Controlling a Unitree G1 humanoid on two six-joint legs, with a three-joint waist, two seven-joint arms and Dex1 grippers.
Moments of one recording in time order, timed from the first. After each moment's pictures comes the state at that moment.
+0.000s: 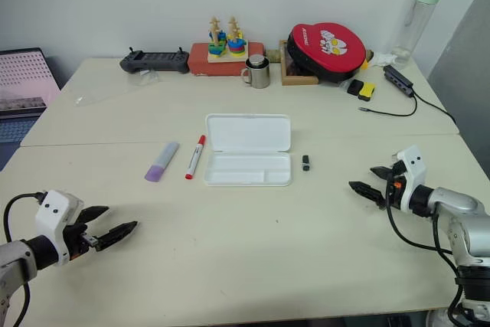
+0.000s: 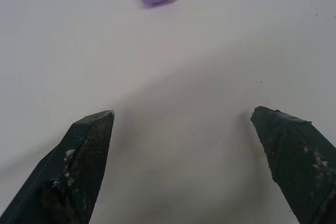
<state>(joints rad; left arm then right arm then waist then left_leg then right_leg) 0.24 0.84 0.44 -0.07 -0.42 0.42 -0.84 -0.20 -0.75 -0.18 -0.02 0.49 0.62 0.83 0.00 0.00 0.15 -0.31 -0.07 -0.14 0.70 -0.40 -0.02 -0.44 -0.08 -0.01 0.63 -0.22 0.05</state>
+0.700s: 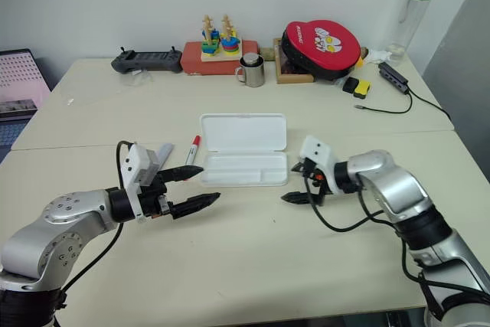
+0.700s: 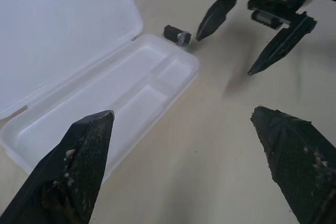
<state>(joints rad) -0.14 0.76 0.11 -0.38 -0.62 0.62 -0.87 -0.73 -0.59 0.42 0.02 0.26 0.68 1.02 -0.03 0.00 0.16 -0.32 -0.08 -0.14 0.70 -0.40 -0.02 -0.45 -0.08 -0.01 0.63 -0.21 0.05</state>
